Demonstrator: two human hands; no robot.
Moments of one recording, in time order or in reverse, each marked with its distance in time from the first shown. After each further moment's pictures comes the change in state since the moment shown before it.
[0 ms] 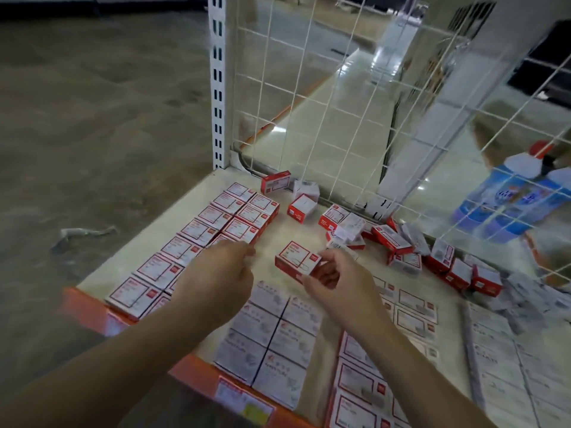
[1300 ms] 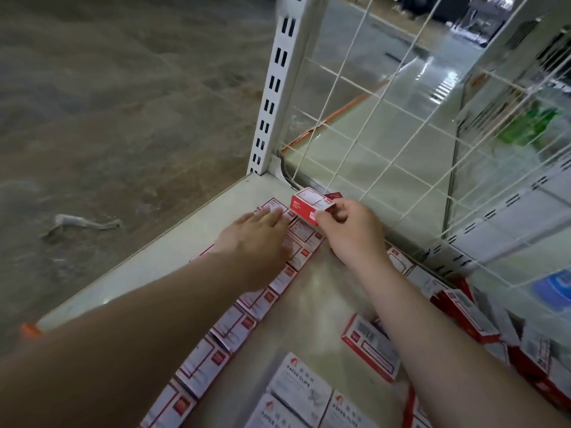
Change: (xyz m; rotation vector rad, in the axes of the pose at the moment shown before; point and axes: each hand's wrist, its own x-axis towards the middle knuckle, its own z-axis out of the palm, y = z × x) left_hand 0.136 -0.042 0.015 0.314 -0.144 0.150; right_hand 0.178 -0.042 0.050 -0.063 0.076 -0.111
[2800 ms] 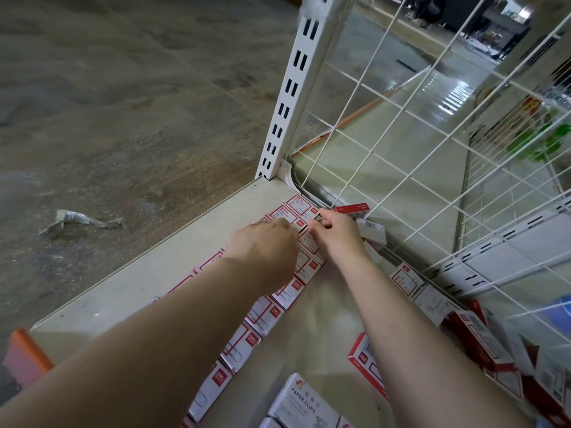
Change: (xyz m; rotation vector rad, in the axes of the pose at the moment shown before) left_hand 0.014 0.001 0.002 -0.084 0.074 -0.058; right_hand 0.030 0.004 0.033 -0.029 -0.226 0.056
